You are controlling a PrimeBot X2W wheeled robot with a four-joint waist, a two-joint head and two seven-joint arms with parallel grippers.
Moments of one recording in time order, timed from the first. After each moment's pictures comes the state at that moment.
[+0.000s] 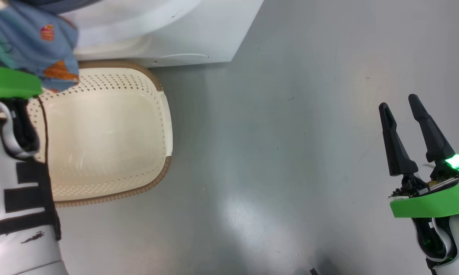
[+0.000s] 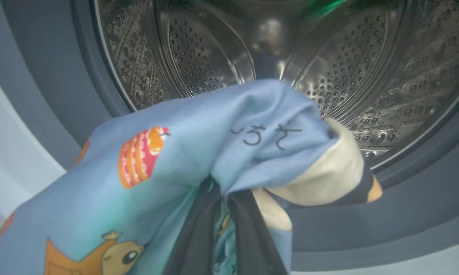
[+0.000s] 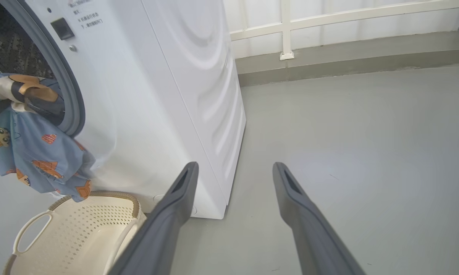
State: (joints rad) left arm -0.84 0.02 0.29 0.38 -0.14 -0.10 -0.26; right arm -0.25 -0.31 0.09 -0.05 0.53 0.13 -0.26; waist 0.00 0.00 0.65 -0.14
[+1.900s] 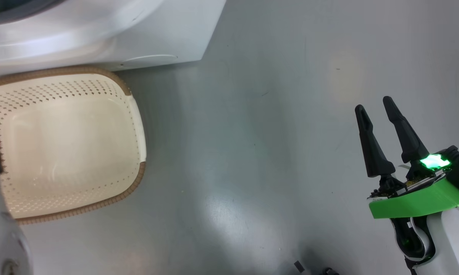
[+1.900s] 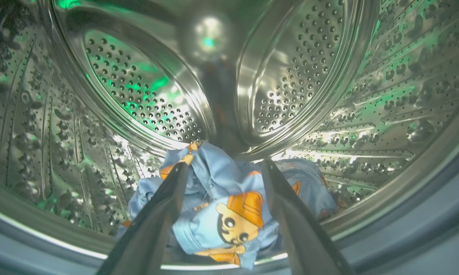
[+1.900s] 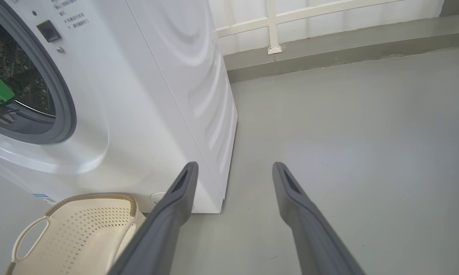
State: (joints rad) left arm -1.25 0.19 0.14 0.80 -0.03 -0.06 -0.26; right arm -0.28 -0.25 0.15 -0.02 0.54 0.13 -0.26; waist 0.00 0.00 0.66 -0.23
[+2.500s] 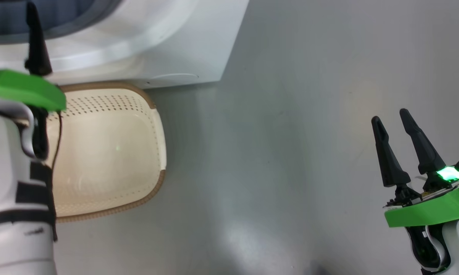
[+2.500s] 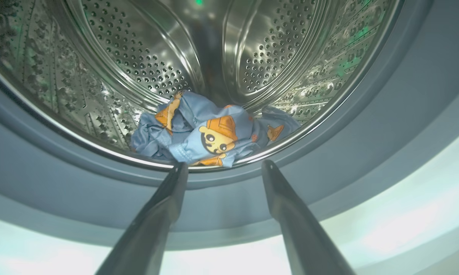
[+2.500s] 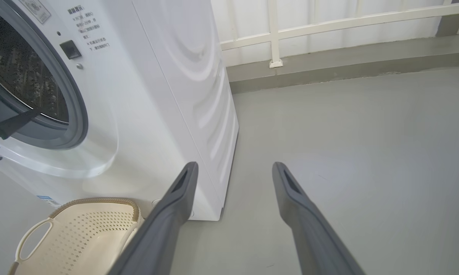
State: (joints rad) left arm -0.90 0.10 0.16 0.63 -0.06 -0.07 -0.26; right arm -0.22 -0.29 0.10 -0.02 0.54 0.13 -0.26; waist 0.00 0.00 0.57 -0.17
